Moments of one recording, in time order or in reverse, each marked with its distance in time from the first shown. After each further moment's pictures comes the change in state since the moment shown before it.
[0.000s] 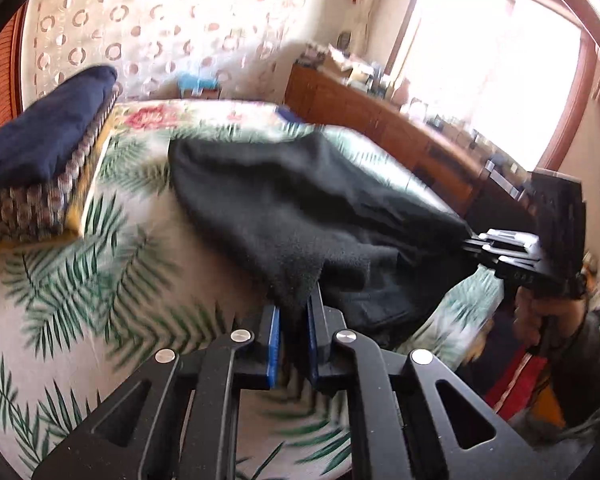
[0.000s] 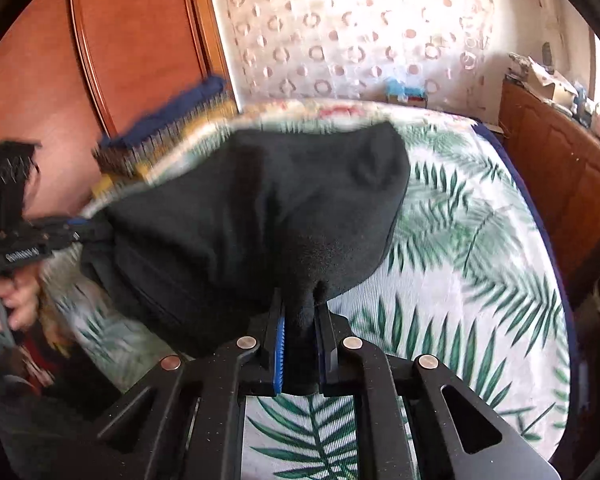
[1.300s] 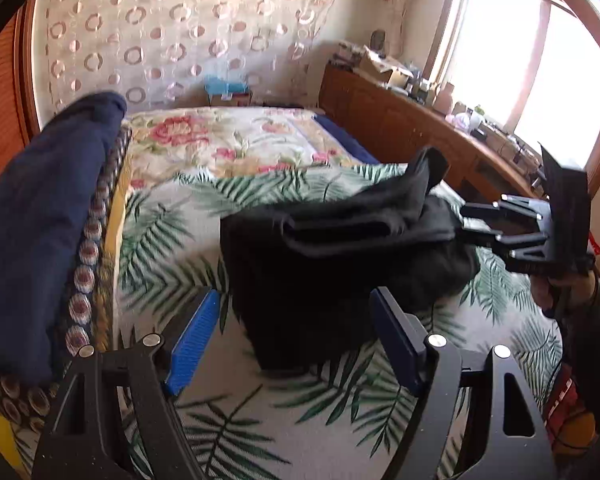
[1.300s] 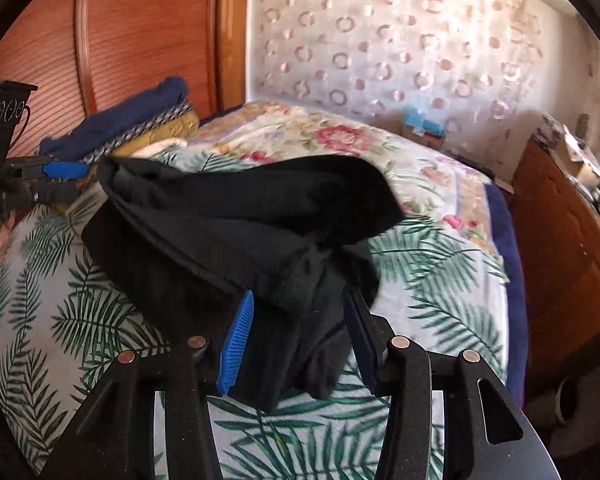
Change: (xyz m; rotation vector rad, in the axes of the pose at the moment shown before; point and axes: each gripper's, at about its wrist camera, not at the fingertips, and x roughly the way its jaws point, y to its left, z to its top) left arm 0.083 0.069 0.096 0.005 0.053 0.126; right arm 0.118 -0.022 0.116 -0.271 0.054 -0.051
